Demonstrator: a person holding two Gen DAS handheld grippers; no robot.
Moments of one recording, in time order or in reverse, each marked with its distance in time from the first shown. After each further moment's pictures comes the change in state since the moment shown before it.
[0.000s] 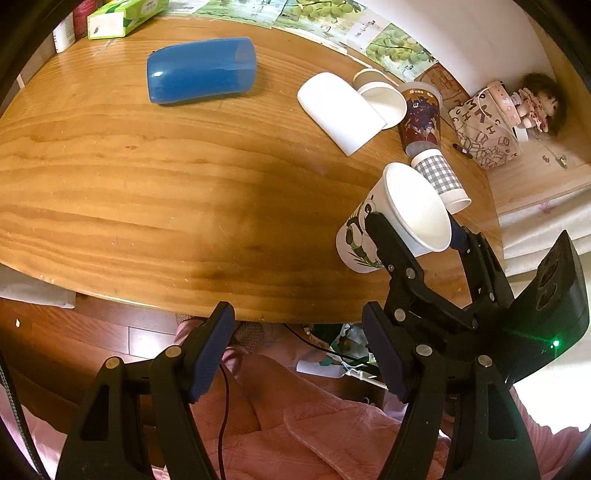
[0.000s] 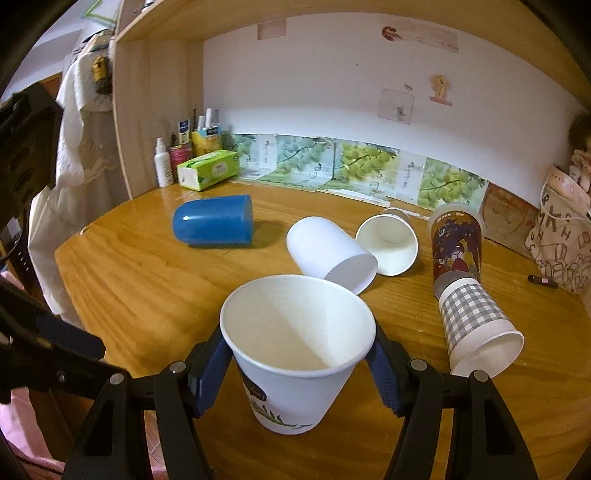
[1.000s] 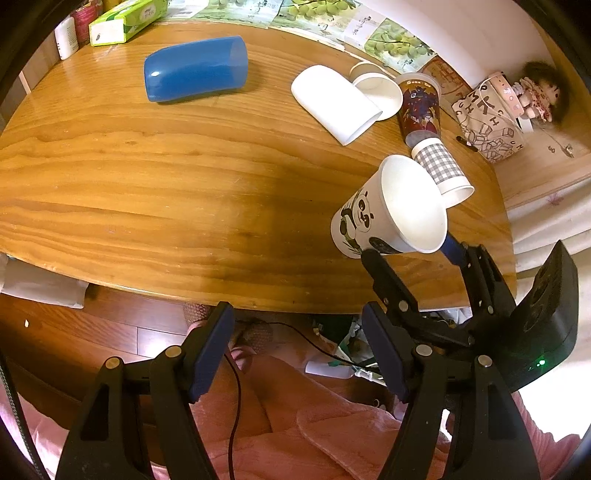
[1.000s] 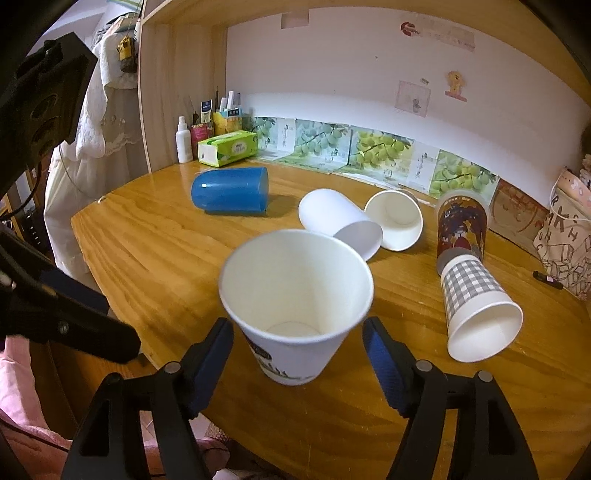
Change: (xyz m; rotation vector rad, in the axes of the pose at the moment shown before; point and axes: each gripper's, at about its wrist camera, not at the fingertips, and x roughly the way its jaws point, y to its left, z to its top) left arm 0.000 -0.011 -0.012 0.019 -0.013 0.048; right arm -0.012 -0.005 -0.026 -0.052 0.050 0.045
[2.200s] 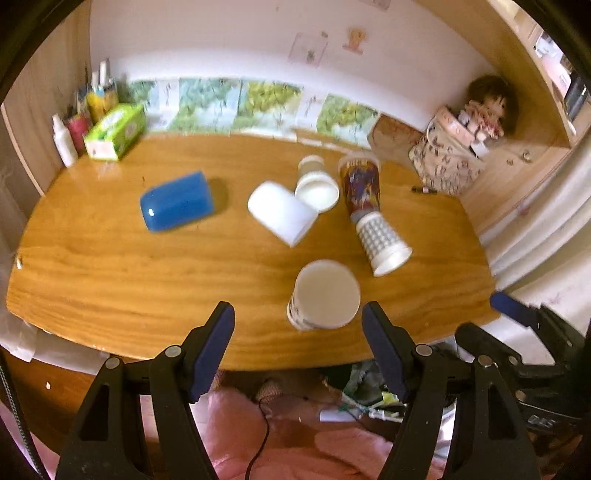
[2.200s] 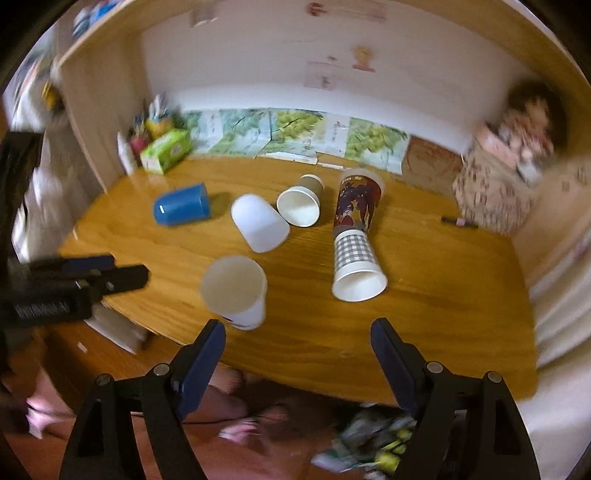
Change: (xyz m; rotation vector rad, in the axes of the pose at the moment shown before) left arm -0.100 -0.062 0.025 0.144 -0.266 0.047; right arm -0.127 -0.051 0.078 0.267 0.270 -0.135
